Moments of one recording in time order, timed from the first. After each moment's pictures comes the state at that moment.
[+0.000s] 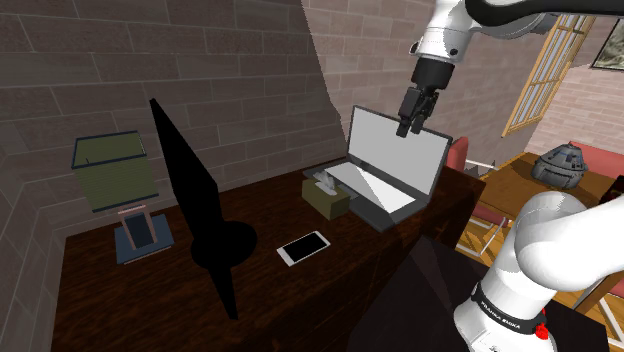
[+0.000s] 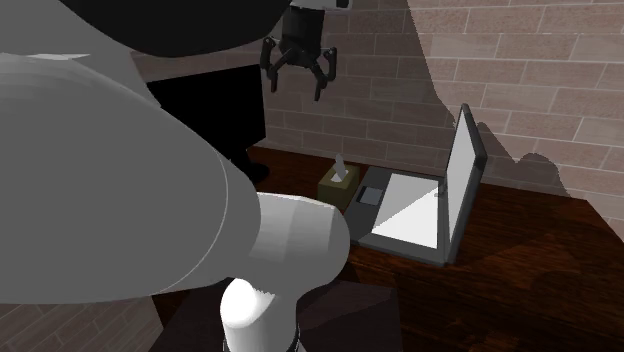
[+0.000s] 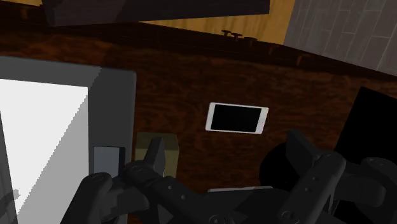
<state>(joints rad) 0.00 -0.80 -0.06 -2.35 0.12 1.61 -0.04</state>
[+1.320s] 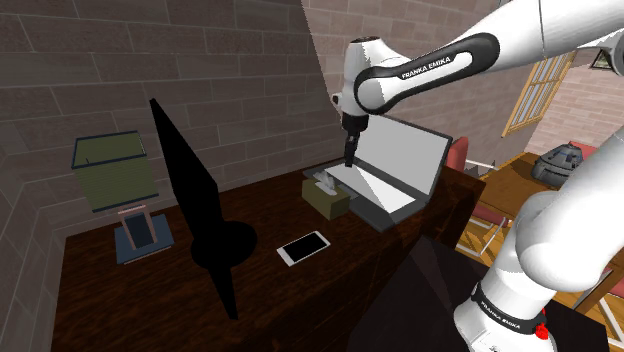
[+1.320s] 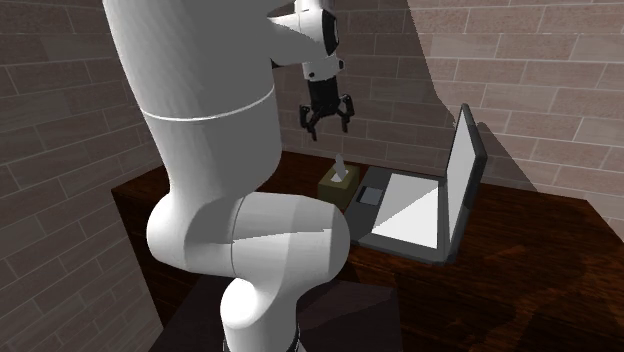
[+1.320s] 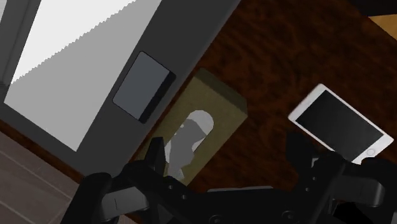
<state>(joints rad) 0.04 -0.22 -0.05 -2.26 -0.20 2.10 -0.38</state>
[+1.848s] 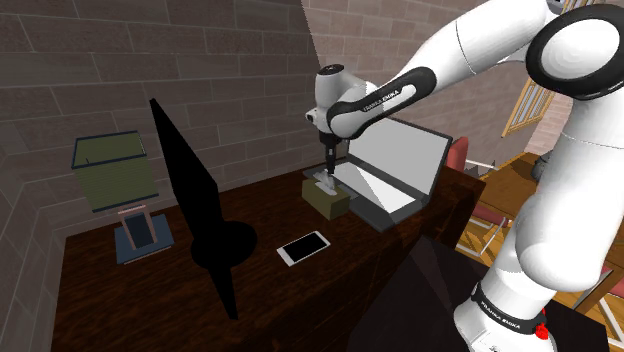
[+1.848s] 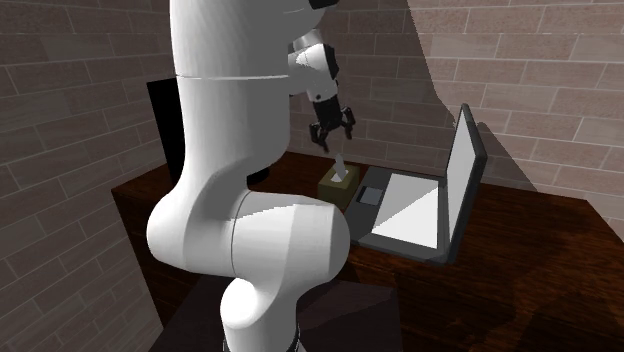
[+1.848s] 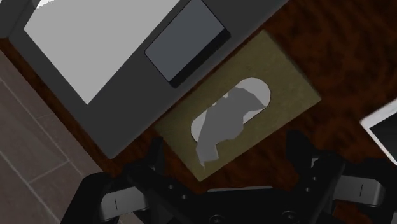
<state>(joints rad) 0.04 0.08 -0.05 -2.10 -0.38 2.26 -0.45</state>
